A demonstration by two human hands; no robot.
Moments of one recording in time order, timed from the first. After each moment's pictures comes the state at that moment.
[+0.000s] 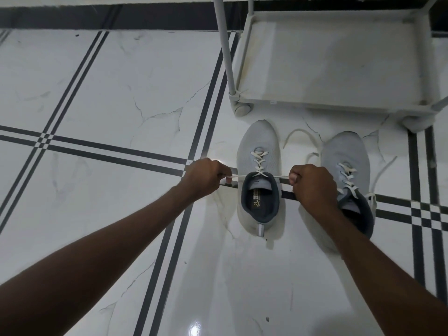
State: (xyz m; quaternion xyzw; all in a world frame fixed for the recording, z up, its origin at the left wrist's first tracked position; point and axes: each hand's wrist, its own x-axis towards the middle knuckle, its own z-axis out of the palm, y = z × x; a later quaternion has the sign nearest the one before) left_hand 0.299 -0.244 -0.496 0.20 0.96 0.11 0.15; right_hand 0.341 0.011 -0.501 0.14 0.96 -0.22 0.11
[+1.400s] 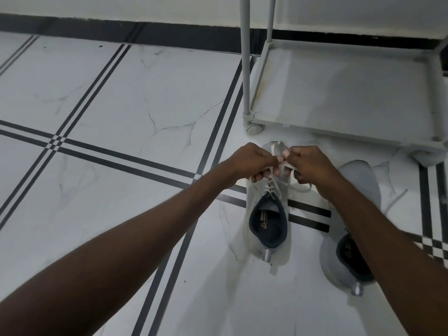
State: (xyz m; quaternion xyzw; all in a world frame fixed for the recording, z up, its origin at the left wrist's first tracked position) left_hand 0.248 -0.177 -0.437 -0.01 0.80 0.51 0.32; right_hand 0.258 -0.004 -0.457 0.10 0.80 -0.56 0.20
